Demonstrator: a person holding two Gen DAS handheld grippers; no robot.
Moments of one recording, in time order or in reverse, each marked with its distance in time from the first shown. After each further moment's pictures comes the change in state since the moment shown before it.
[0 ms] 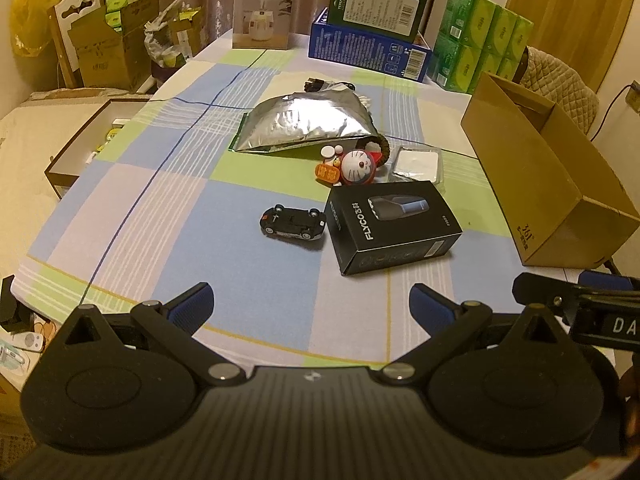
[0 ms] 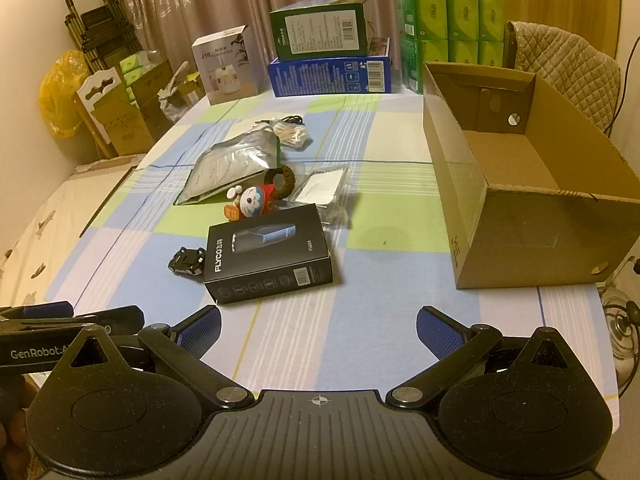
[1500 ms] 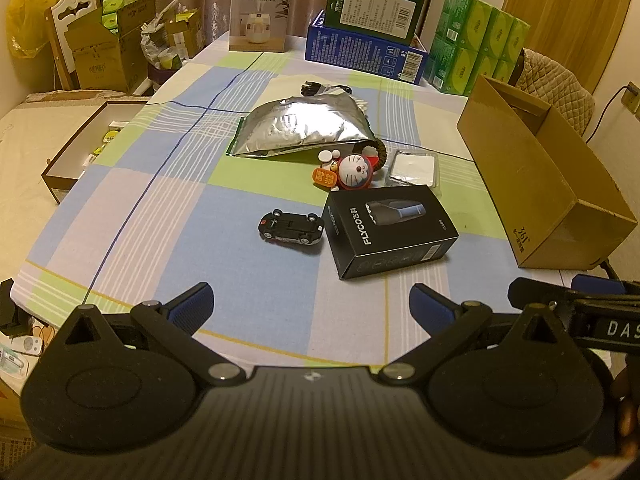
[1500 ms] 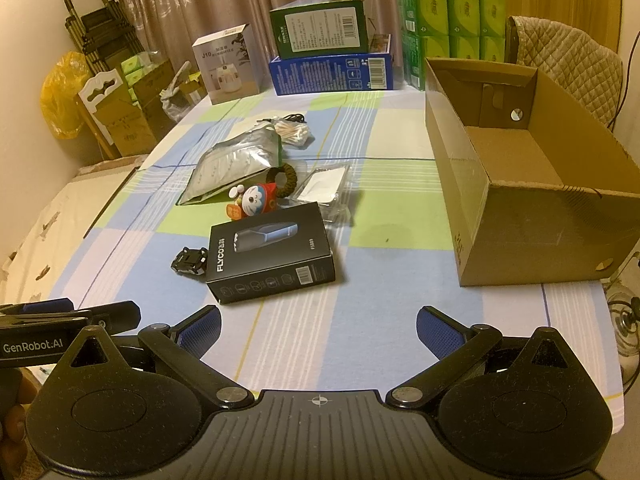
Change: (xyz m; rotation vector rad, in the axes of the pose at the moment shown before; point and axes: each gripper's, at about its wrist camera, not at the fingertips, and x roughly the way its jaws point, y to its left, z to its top) left arm -0.001 -0.001 0.004 -0.002 -0.004 -0.010; right arm 0.002 0.001 -0.001 0.002 0.009 0.007
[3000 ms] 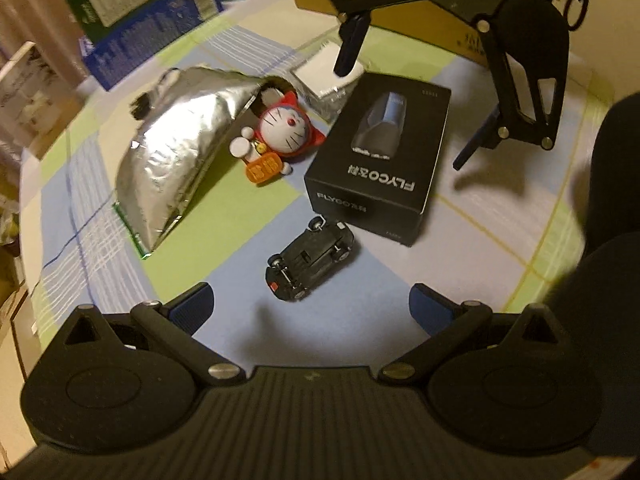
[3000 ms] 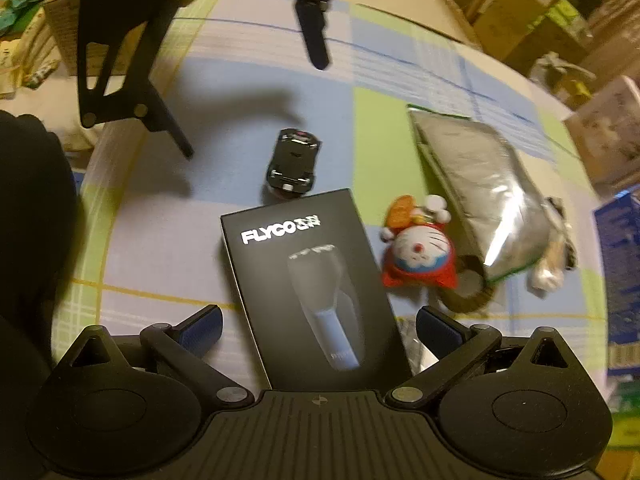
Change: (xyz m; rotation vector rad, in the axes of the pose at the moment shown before) left arm 0.118 0.042 0.049 0.752 0.184 -0.136; right arm 0.182 0.064 0.051 -1.410 0.329 0.409
